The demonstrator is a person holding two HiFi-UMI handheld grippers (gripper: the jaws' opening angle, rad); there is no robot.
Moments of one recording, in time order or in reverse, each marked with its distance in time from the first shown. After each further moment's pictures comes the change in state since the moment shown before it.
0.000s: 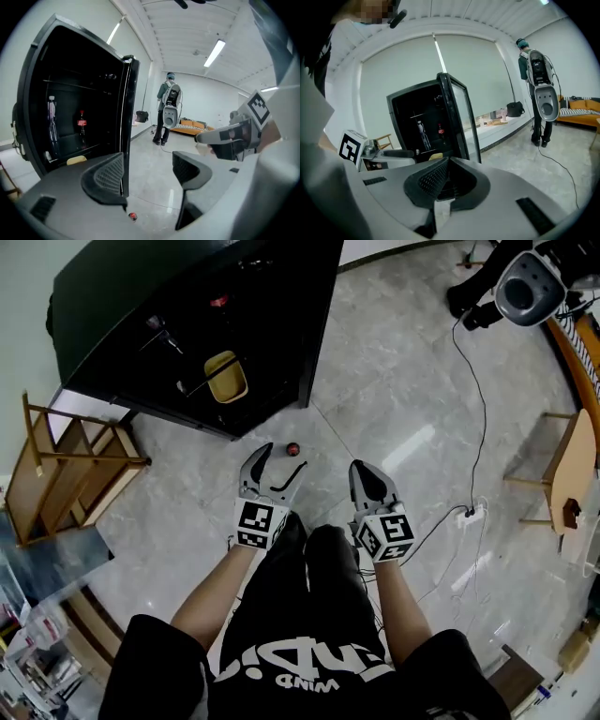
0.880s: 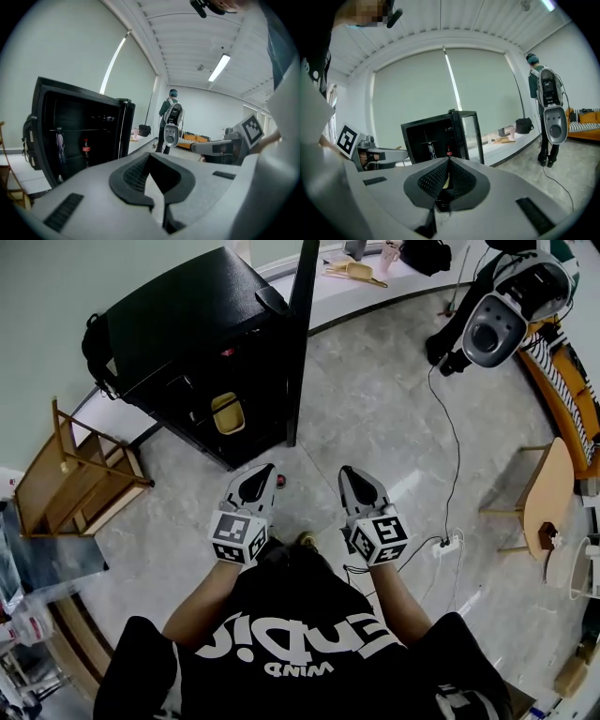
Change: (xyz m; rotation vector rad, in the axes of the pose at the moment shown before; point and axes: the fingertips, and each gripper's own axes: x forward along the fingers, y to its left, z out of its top) left arm -0.089 -0.055 0.167 -0.060 -0.120 0.045; right arm -0.089 0.024 0.151 -0.079 -0.106 0.092
